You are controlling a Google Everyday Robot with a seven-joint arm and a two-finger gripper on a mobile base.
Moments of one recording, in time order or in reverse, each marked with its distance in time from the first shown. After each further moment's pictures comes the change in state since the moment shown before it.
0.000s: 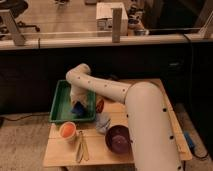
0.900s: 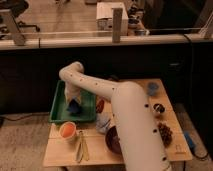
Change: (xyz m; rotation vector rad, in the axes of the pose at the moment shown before) arm -0.013 -0.042 0.005 0.007 -0.014 -0.123
